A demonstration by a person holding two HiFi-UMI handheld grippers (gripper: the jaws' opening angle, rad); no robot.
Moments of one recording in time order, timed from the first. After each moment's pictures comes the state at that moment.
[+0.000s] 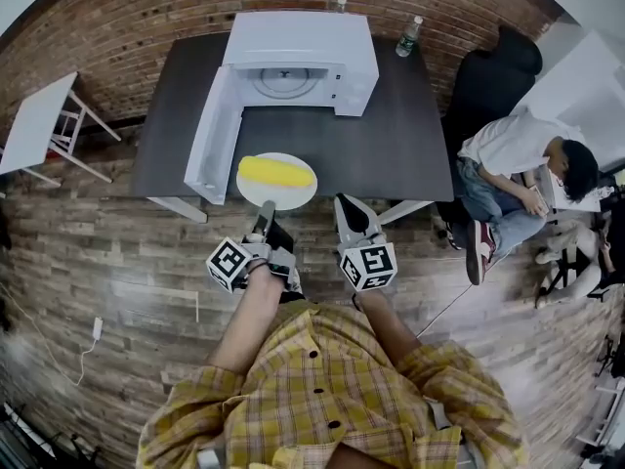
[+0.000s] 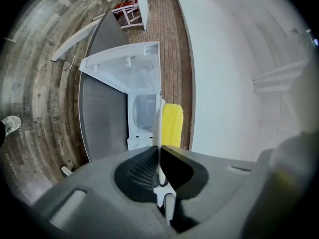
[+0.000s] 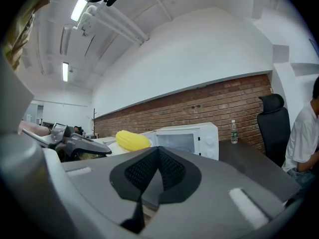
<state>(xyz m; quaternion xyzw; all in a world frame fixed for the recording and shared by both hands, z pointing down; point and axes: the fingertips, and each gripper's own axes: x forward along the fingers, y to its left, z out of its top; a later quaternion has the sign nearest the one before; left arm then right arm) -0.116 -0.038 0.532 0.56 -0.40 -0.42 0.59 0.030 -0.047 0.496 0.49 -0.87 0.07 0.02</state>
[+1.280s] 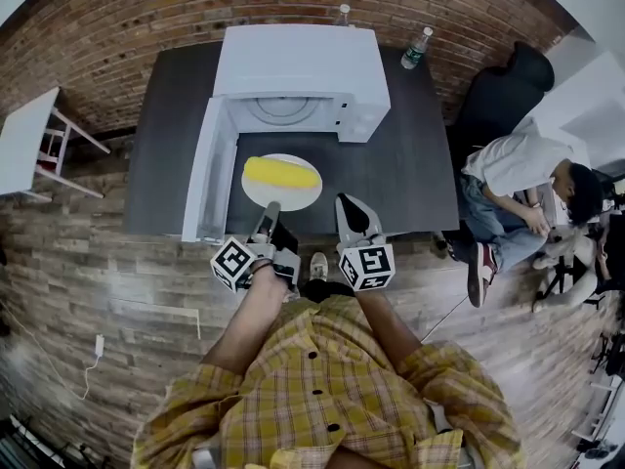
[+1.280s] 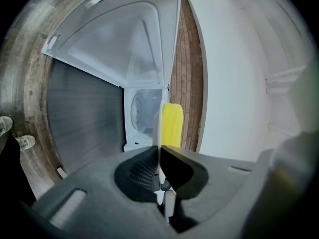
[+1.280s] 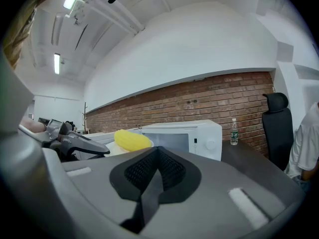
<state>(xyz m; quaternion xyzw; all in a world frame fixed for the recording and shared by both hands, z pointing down) -0.118 -0.166 0.559 0.56 -0.40 -0.39 0.61 0.022 -0.176 0.515 0.52 -0.85 0.08 0.04</state>
